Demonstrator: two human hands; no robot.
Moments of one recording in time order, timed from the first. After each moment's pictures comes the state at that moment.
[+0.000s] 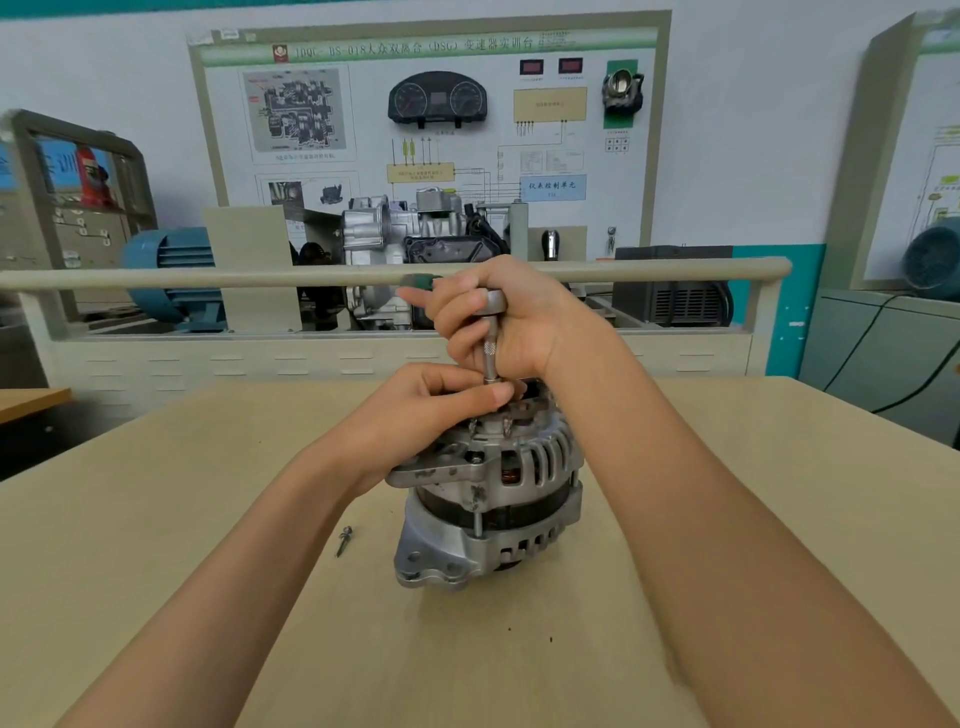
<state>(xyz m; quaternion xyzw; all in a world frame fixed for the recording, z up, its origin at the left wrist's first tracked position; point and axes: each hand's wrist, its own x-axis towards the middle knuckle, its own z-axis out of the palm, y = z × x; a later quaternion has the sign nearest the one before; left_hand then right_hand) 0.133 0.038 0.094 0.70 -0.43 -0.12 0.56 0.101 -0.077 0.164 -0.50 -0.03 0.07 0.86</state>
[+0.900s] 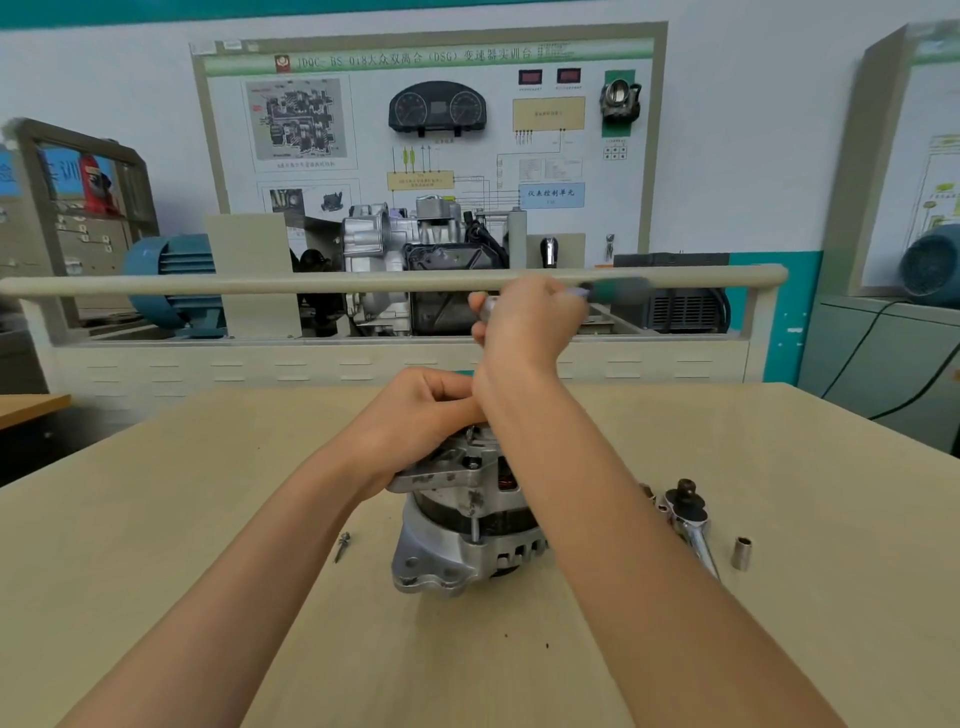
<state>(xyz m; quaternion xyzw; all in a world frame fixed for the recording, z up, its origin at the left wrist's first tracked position) 0.132 0.034 0.094 0.71 -0.43 -0.08 0.55 0.100 -0.052 0.149 -0.39 0.06 -0.37 0.84</state>
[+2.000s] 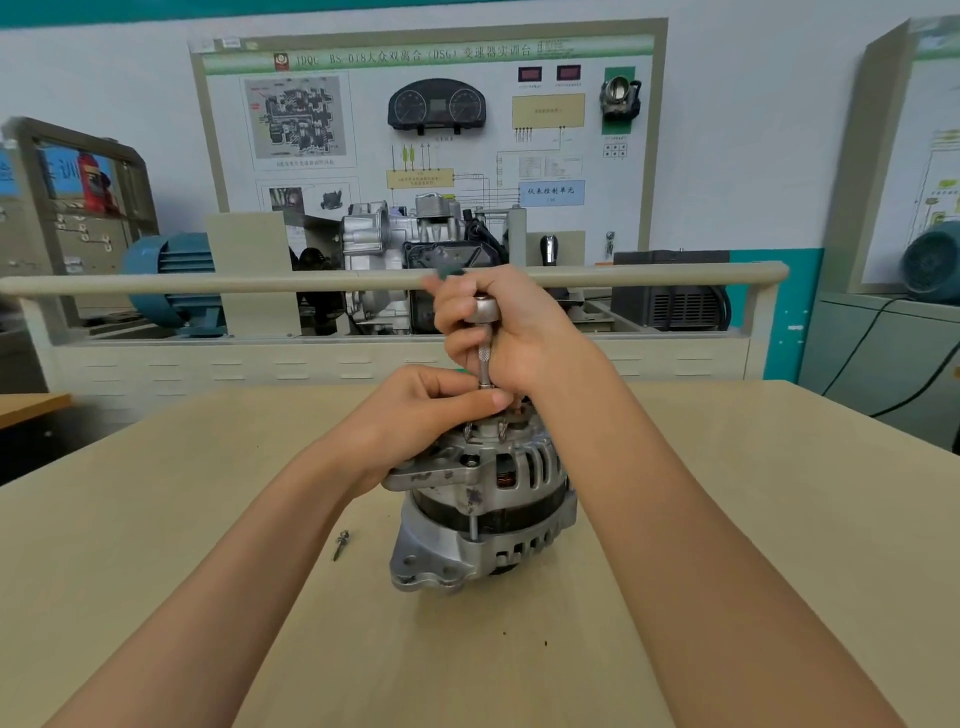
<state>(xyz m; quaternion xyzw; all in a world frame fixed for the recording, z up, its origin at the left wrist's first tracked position) 0.128 0.036 0.097 0.70 -0.41 -0.12 0.57 0.097 -0.069 0.158 -0.45 -0.03 -0.03 0.89</state>
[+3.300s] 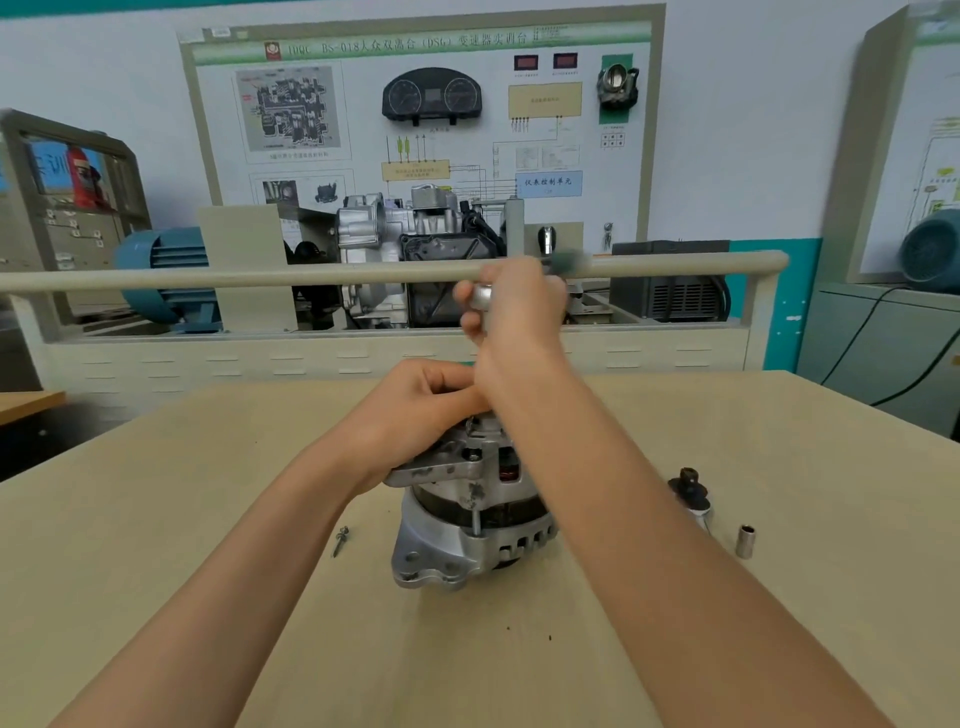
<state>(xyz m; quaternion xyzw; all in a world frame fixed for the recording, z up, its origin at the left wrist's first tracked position) 0.132 0.034 0.094 0.73 -0.43 -0.07 0.53 0.094 -0.051 0.150 -0.41 0.03 -0.30 0.86</state>
